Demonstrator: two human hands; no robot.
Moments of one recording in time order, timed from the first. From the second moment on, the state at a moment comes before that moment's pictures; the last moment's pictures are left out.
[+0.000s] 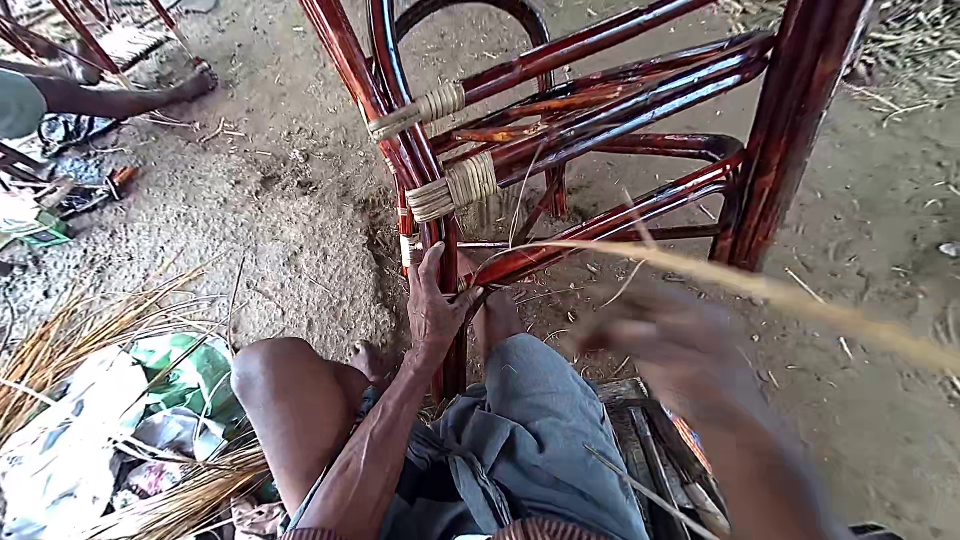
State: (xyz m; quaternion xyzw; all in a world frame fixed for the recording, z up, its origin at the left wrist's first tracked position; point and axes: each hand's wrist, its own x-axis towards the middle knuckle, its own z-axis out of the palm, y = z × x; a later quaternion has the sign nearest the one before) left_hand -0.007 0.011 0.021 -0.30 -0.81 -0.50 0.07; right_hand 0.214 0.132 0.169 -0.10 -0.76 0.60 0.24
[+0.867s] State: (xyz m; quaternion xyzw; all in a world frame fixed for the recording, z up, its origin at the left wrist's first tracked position) left_hand 0.020 -0.001 0.012 -0.28 -0.81 -0.51 0.03; right_hand -0.009 0.176 0.119 -0.05 -0.94 0.27 -0.19
